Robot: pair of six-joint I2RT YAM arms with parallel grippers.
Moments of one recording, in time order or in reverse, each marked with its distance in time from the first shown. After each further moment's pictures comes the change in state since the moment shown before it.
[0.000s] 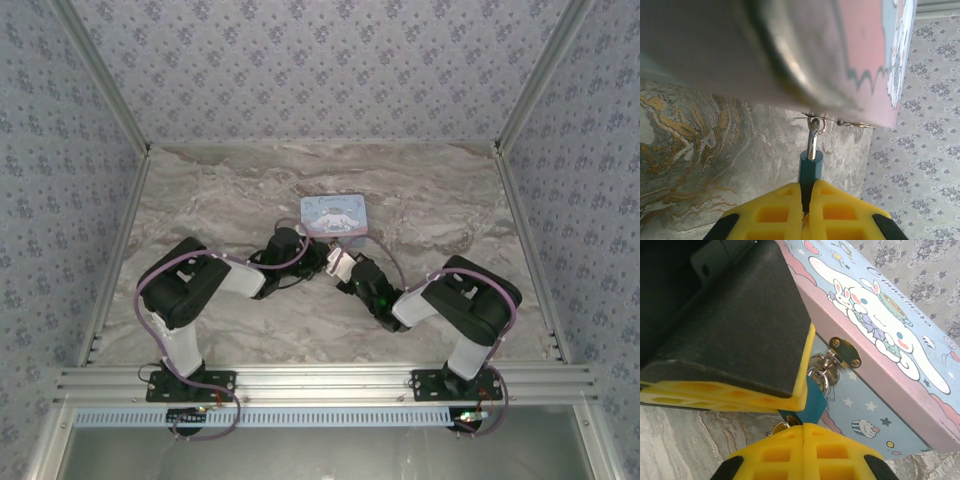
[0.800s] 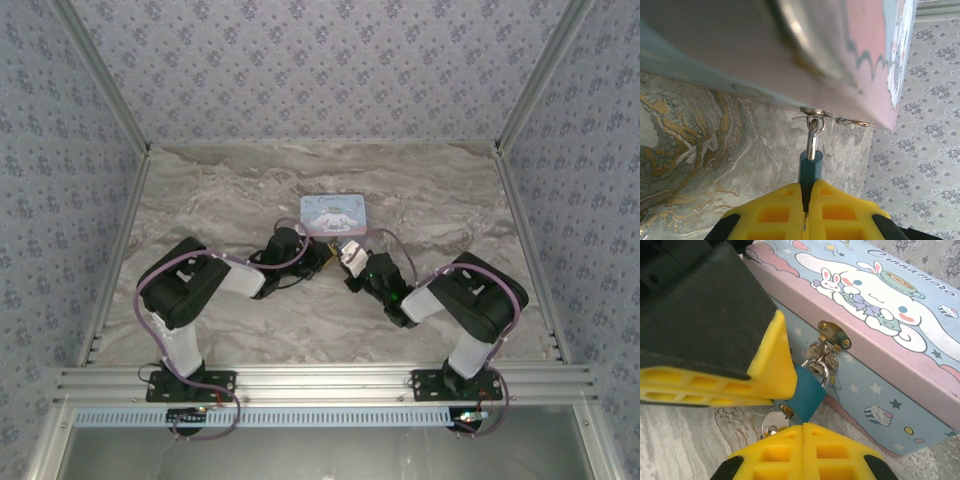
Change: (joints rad) left arm 0.002 0.000 0.000 -0.001 -0.010 0.000; right arm -0.117 -0.018 -0.047 0.049 -0.249 0.170
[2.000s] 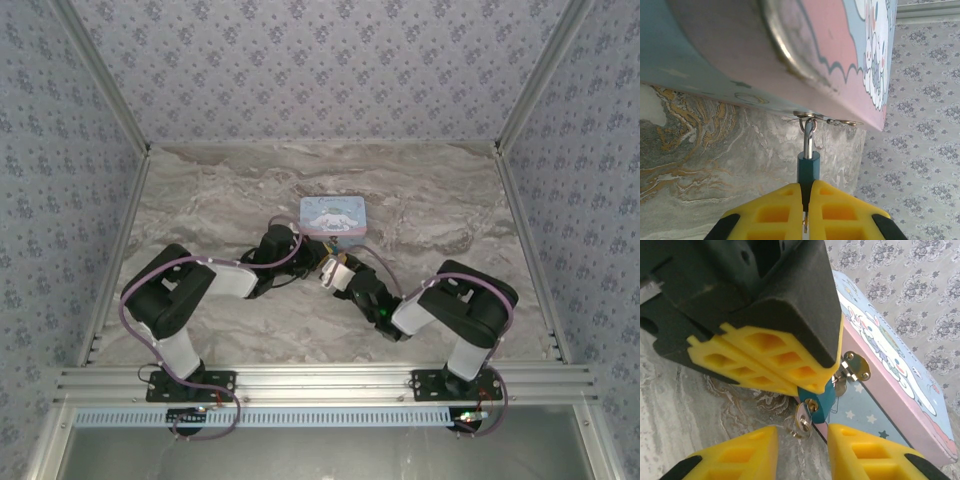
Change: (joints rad) left arm 0.020 -0.100 -0.025 -0.078 0.018 0.001; right arm 0.200 0.026 0.004 0.085 0.327 -0.316
